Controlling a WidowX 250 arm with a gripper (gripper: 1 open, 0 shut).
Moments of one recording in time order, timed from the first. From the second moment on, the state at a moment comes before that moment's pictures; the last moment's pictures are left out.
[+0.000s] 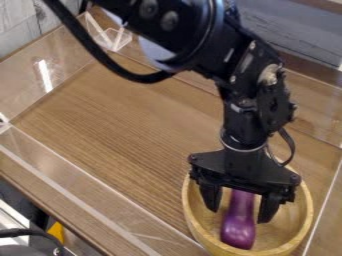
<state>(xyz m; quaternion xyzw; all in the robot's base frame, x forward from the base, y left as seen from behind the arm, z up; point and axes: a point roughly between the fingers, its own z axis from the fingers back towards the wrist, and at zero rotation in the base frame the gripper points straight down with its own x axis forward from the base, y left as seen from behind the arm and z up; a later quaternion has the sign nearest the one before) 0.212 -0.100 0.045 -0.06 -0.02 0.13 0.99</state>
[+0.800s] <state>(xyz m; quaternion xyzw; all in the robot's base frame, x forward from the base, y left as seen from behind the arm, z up) 0.211 -0.100 0.043 -0.06 -0.01 0.12 0.99</state>
